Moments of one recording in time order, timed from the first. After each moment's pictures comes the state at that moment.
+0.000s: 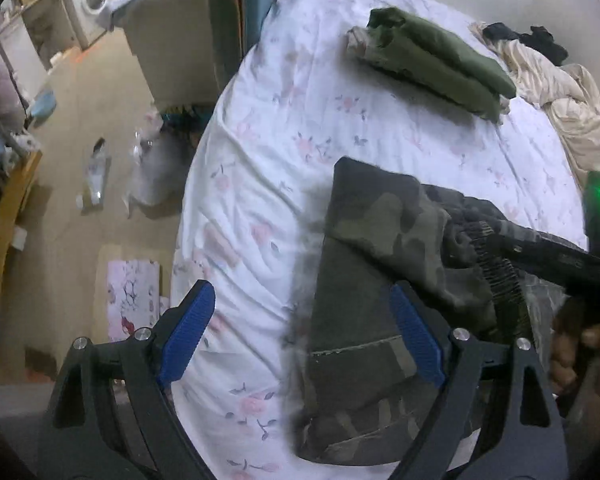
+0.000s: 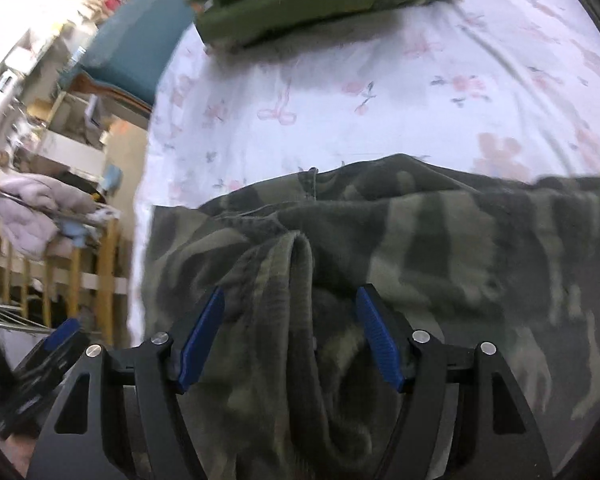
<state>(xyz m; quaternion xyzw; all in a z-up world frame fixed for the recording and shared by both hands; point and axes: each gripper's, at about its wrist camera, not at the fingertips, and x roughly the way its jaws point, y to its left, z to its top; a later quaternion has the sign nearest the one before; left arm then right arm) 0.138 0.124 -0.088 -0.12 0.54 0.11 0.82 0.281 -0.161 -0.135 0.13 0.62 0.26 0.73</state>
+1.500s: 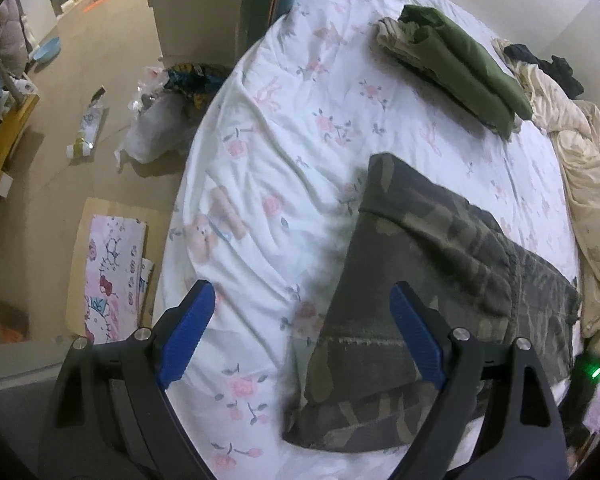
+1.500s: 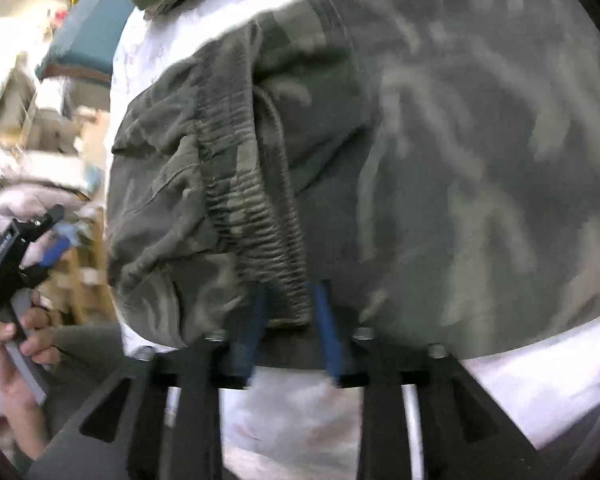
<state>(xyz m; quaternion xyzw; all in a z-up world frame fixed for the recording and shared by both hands) 0.131 0.149 -0.100 -0.20 0.56 0.11 0.79 0.150 -0.278 -0.132 0.16 0.68 0.19 0.69</state>
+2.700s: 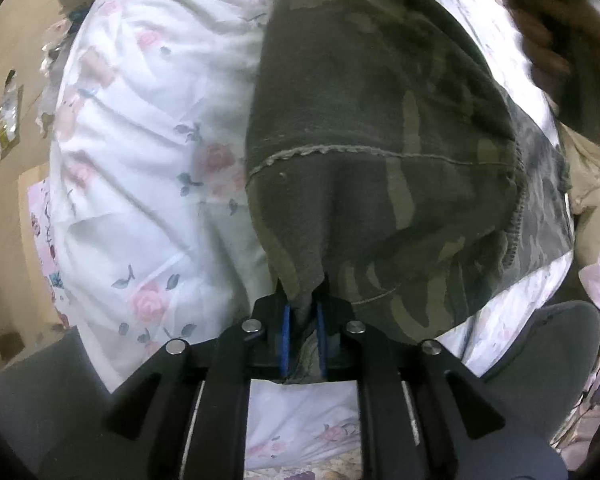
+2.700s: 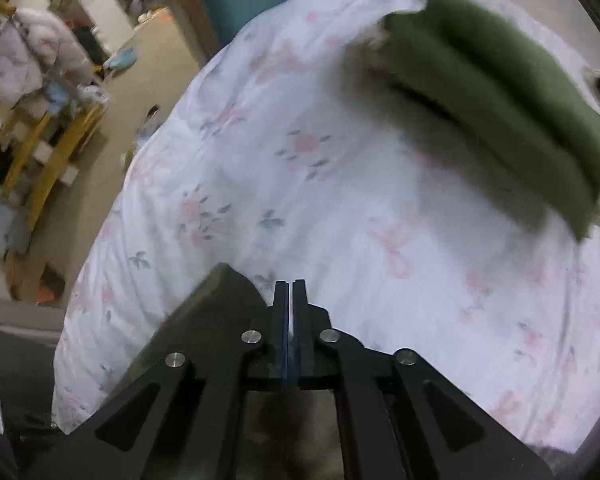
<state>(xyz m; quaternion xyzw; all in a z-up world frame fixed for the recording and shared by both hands) 0.113 0.076 -0.177 -0.17 0.69 -0.04 0.70 0.336 -0.049 -0.086 -0.14 0.56 0.36 0.74</state>
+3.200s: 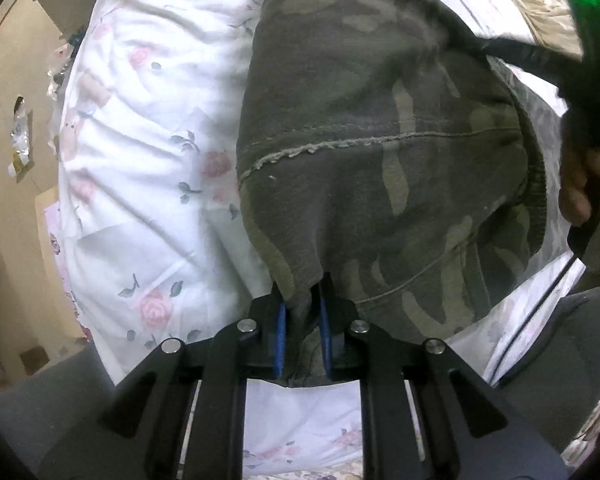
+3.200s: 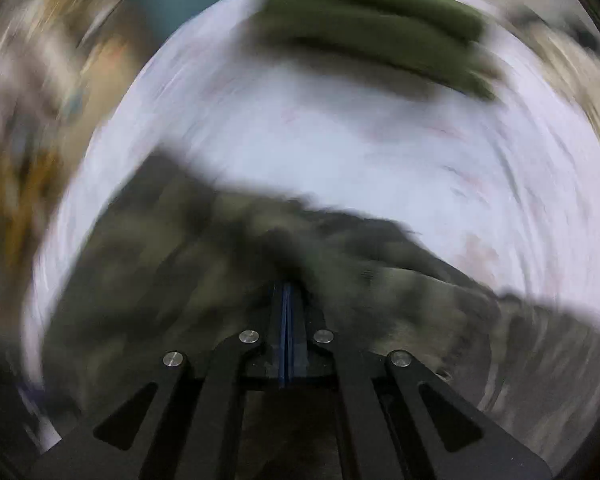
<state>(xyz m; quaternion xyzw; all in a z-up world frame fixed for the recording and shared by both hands) 0.117 0.060 -0.172 -0.11 0.70 -0.04 0.71 0.266 -0.170 -0.105 -0.04 0.54 0.22 0.81</state>
